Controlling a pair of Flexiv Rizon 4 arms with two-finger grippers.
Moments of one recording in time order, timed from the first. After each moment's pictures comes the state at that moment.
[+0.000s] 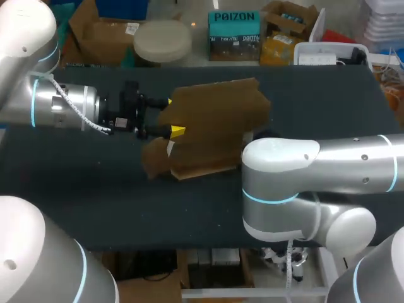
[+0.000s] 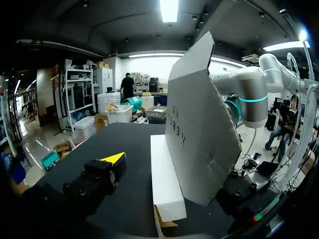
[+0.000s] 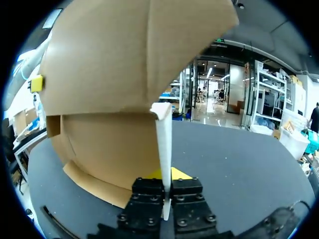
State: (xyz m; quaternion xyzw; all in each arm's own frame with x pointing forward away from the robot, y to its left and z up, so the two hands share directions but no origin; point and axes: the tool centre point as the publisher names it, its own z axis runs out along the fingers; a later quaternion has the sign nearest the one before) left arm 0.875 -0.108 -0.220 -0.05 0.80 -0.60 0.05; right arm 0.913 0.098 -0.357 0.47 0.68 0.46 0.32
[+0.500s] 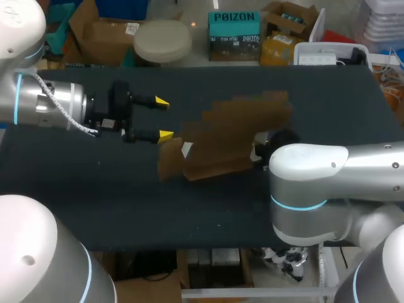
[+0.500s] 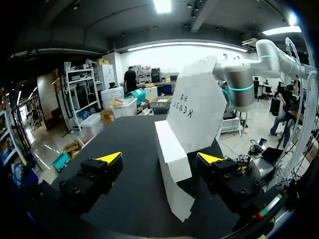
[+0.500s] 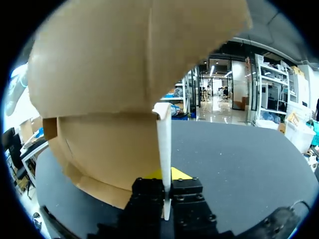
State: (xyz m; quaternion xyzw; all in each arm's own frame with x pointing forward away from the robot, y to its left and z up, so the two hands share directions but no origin) left arm 0.865 -0.077 -0.213 -0.03 0.83 -0.55 0.10; right arm 0.914 0.069 -0.360 0.47 0.68 0.50 0.28
